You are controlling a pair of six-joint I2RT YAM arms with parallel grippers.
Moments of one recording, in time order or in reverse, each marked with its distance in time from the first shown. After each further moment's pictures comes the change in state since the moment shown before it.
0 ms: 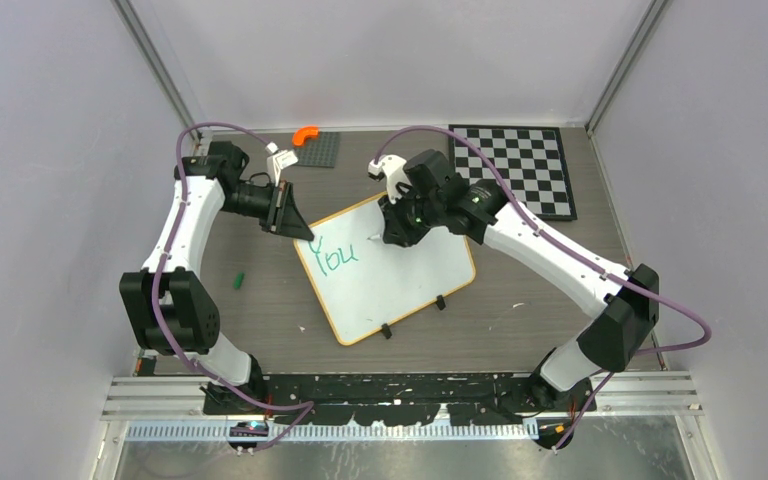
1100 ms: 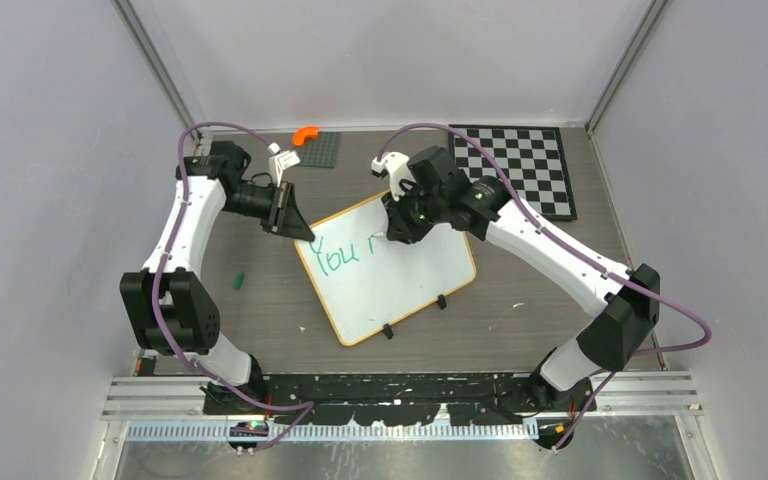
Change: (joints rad) left arm -0.011 -0.001 0.000 0.002 -0.011 0.003; right arm -0.025 0.002 0.010 -0.017 -0.009 -0.032
